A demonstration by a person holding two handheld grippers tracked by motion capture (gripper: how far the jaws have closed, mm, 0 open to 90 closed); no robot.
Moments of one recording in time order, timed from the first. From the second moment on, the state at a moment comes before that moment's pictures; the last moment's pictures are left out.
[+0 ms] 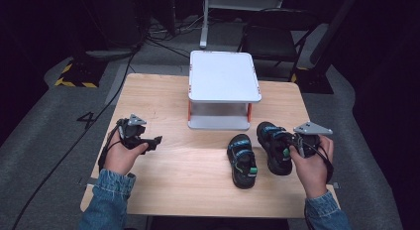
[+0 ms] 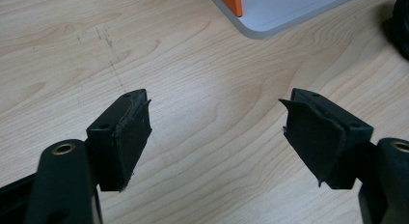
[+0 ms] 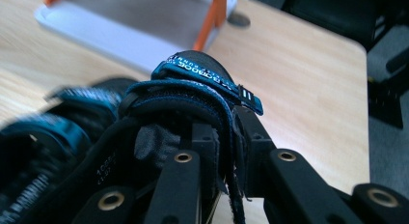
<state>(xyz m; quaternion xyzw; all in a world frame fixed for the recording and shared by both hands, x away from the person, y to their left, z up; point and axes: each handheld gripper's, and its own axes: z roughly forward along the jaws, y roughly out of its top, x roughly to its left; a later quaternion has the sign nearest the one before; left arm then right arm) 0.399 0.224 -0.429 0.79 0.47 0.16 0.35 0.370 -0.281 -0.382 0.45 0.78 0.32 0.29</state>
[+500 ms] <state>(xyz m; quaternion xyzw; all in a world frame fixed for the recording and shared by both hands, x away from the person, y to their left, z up) 0.398 0.223 -0.430 0.79 0.47 0.16 0.35 0.381 -0.269 -0.431 0.46 0.80 0.30 0.23</state>
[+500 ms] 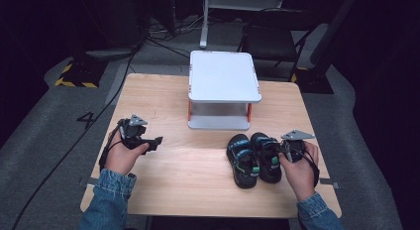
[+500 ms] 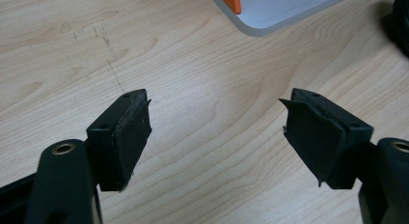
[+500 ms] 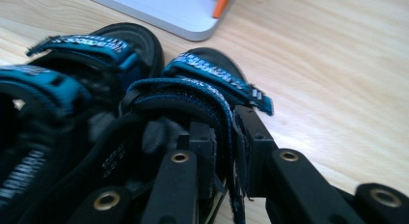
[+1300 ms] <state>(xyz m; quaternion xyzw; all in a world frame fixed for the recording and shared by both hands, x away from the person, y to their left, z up) 0.399 0.222 -0.429 0.79 0.47 0.16 0.35 0.375 -0.267 -0.428 0.44 0.83 0.29 0.21</state>
